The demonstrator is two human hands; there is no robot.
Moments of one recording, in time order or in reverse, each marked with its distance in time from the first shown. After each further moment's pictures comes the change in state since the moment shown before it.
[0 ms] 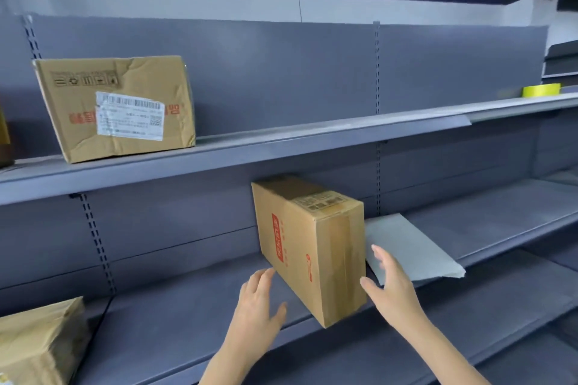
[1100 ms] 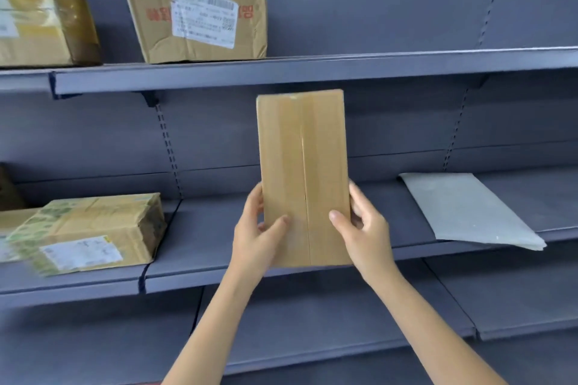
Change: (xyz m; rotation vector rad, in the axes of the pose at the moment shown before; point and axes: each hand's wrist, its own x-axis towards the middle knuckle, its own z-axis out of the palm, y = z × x) left_hand -0.047 -0.016 -0.052 -0.737 0.350 -0.252; right_hand -0.035 -0.075 0.095 0.479 -0.197 -0.187
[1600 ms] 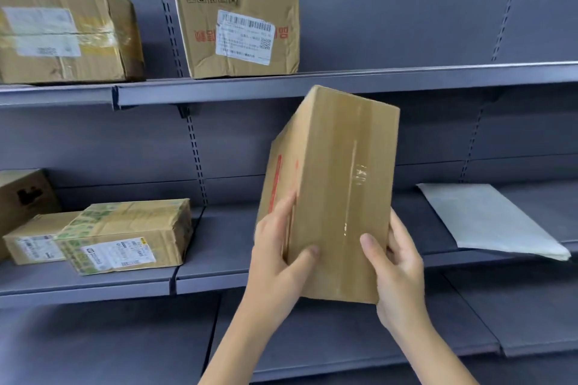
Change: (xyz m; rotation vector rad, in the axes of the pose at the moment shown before) left_hand -0.057 0.032 -0.036 0.052 -0.091 0.230; right_hand -0.062 -0.032 0.023 0.499 0.106 -0.005
